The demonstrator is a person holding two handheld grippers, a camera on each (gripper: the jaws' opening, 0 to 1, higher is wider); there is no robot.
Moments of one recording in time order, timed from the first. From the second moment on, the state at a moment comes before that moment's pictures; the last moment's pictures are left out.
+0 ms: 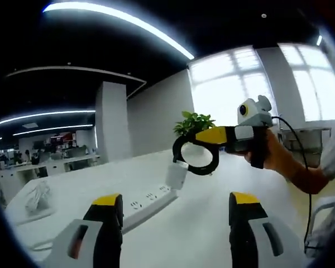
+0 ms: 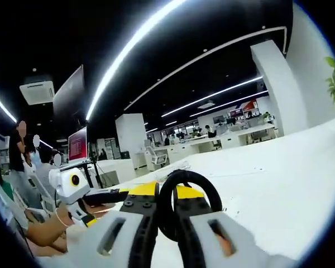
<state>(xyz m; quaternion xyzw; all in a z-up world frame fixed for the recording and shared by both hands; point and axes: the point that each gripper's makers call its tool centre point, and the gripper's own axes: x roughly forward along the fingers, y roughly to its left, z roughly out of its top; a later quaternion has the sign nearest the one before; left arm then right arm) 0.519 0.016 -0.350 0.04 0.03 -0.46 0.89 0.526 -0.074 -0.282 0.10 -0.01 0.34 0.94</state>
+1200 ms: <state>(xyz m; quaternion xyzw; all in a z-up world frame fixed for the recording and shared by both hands) 0.561 -0.032 -0.347 0.11 0.00 -0.45 0.89 0.520 -0.040 -0.274 0.11 -0.01 0.38 0.92</state>
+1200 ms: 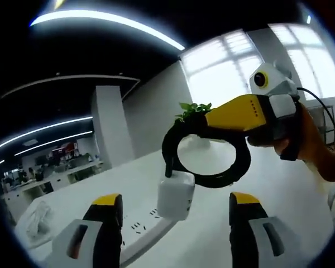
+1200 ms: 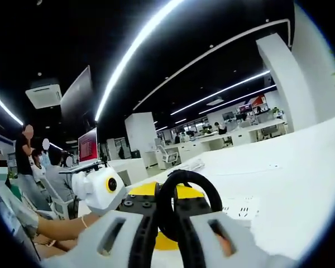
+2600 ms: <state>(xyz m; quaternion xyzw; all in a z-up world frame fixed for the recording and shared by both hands) 0.604 -0.029 -0.358 0.18 0.03 -0.52 0.83 0.563 -0.019 -0.278 0.08 0.06 0.39 0.91</state>
